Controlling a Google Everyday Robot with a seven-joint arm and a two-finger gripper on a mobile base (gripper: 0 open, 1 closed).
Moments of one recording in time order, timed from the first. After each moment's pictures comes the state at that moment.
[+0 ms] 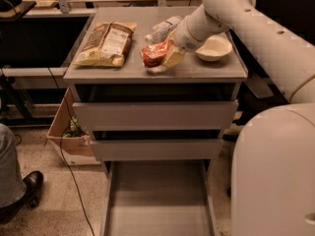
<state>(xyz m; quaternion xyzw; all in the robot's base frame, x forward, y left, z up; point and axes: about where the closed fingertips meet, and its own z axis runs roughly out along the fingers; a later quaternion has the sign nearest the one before) 0.769 -0.047 0.864 -0.66 0.66 0.04 0.36</state>
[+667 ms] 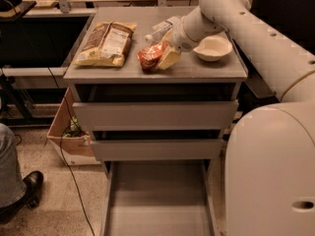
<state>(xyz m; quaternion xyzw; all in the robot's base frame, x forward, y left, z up) 0.783 -0.032 0.859 -0.66 0.65 0.05 0.37</state>
